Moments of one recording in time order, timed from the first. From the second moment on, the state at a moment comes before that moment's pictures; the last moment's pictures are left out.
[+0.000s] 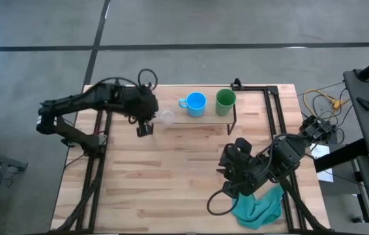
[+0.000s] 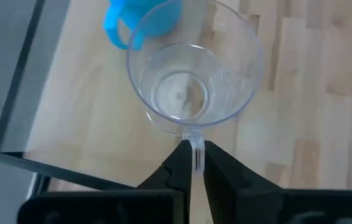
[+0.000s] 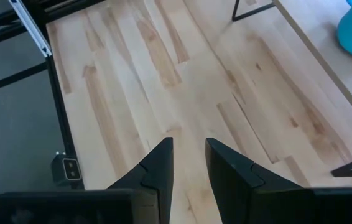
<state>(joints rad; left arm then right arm) 0.13 1.35 1.61 -1.24 -0.16 0.01 0.60 1.71 2.03 -1.37 0.47 0.88</state>
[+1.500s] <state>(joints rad) 0.57 1.36 1.41 -1.04 0.18 0.37 0.54 1.71 2.03 -1.41 0.47 0.85</state>
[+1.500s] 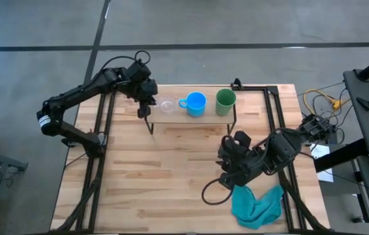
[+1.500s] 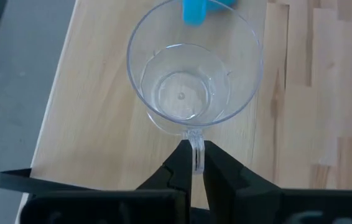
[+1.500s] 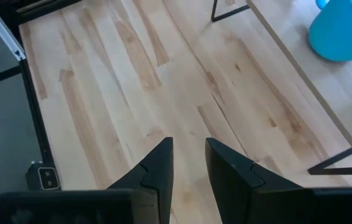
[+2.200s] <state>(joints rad) 0.57 1.37 1.39 -1.04 0.20 0.37 0.50 1.71 2.03 -1.41 0.47 0.85</state>
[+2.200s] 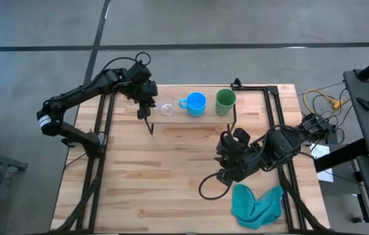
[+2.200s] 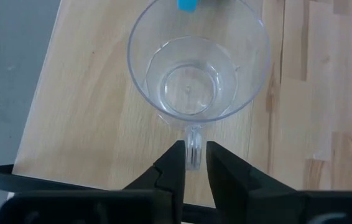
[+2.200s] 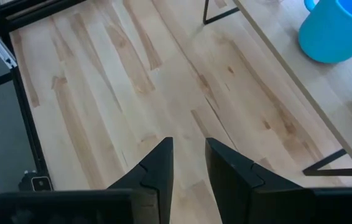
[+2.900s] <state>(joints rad) 0.57 1.27 1.51 -1.08 0.20 0.15 0.50 1.70 2.03 -1.41 0.47 0.78</state>
